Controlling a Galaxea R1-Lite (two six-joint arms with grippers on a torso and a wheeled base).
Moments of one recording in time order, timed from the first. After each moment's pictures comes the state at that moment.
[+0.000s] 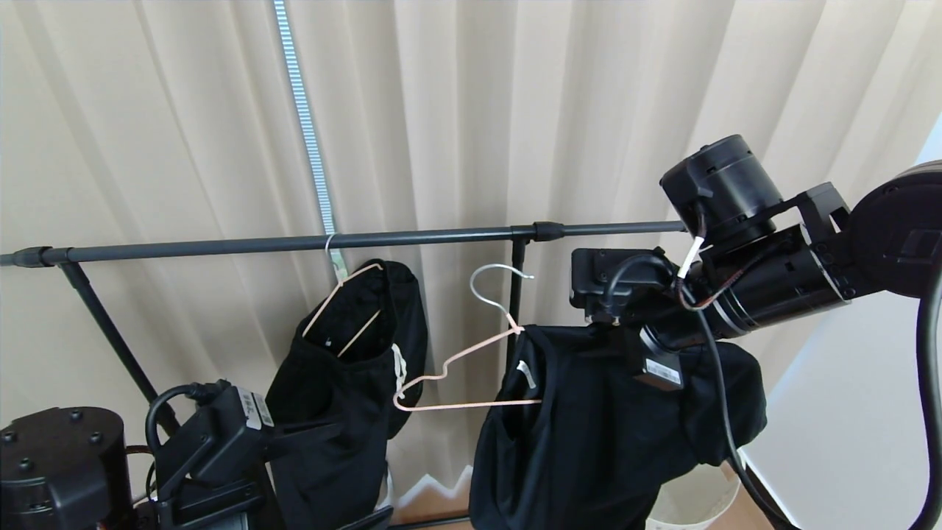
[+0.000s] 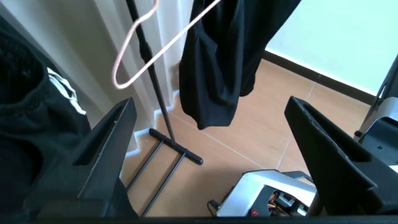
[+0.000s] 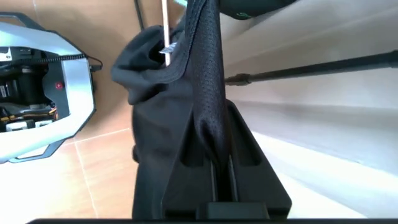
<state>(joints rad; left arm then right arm) -0.51 1.46 -0.11 -0.99 -0.36 0.16 0.56 1.78 -1.41 0.51 0.17 -0.83</state>
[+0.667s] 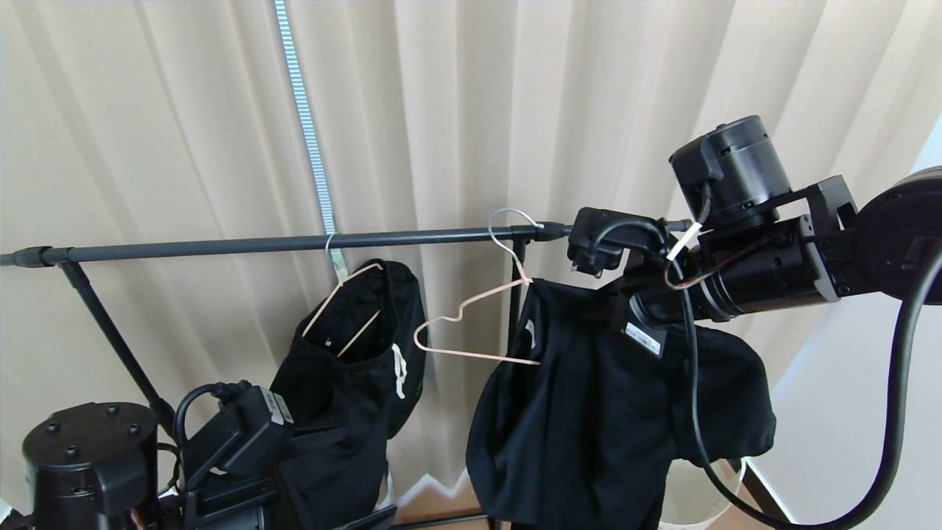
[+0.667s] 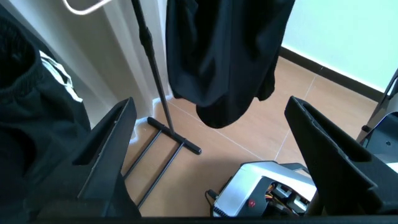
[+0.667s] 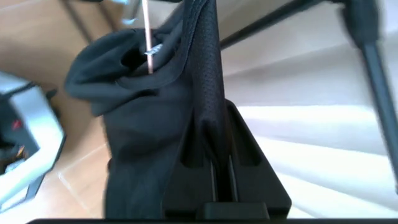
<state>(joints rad) -0.49 1.53 -0.12 -0.99 -0.36 0.16 0.56 1.77 -1.39 0.35 0.01 -0.62</state>
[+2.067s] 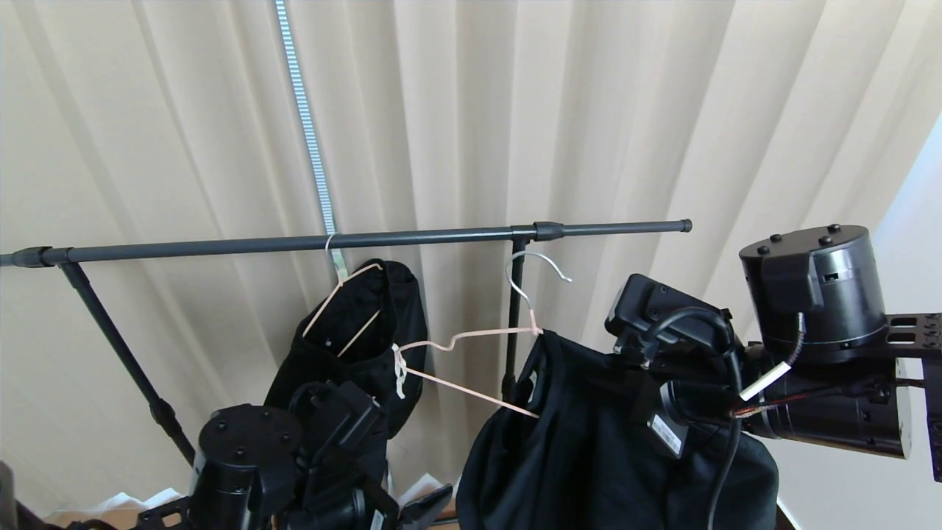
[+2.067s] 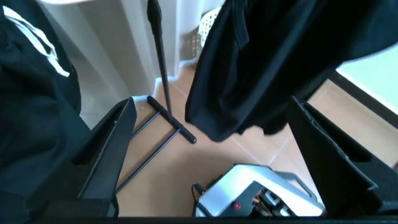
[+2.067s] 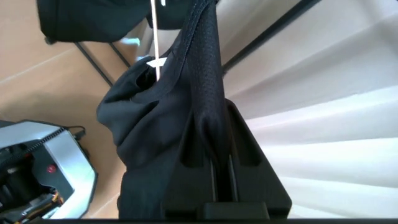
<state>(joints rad) -0.70 1.79 -0.23 -1.07 -0.03 -0.05 0.68 1.56 -0.84 -0.13 0.01 -0.41</state>
